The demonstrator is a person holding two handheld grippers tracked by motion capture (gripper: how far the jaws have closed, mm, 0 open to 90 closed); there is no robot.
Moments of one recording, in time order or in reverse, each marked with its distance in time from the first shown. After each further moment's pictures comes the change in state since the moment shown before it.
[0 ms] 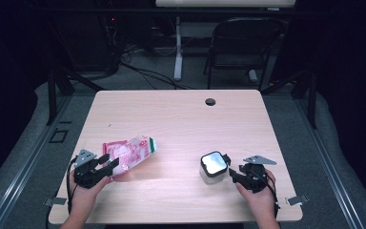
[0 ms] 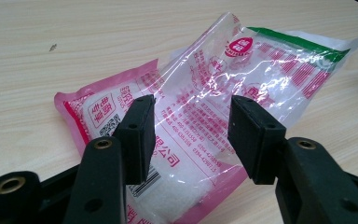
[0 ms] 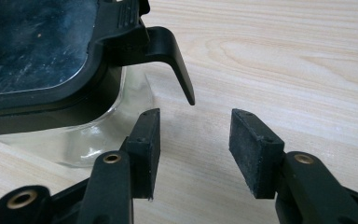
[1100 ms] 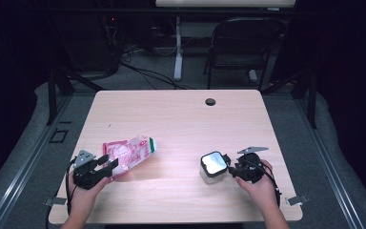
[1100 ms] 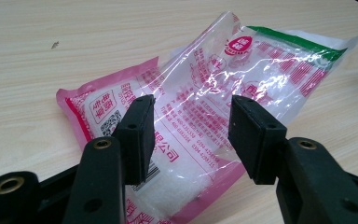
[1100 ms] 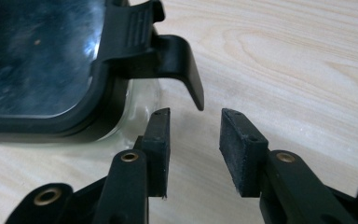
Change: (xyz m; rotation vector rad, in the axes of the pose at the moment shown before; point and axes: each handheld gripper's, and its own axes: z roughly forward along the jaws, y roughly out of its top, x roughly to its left) left arm -0.001 -0.001 -0.003 0.009 0.002 -0.006; right arm -0.002 0.029 0.011 0.176 0.052 -0.085
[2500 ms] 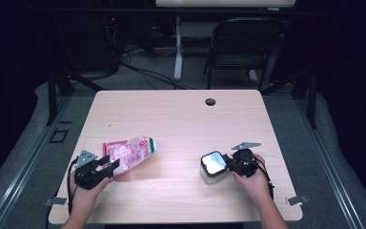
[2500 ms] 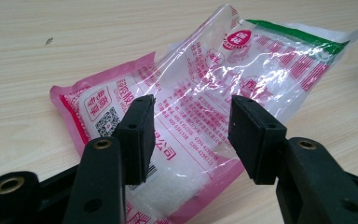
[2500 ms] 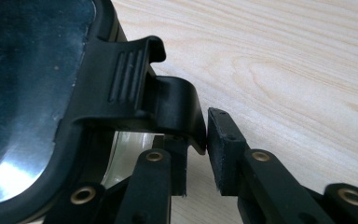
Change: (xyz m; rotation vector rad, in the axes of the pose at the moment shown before) left arm -0.001 -0.001 0.003 0.013 -0.001 0.006; right arm -0.002 0.012 0.025 -0.035 0.019 -0.069
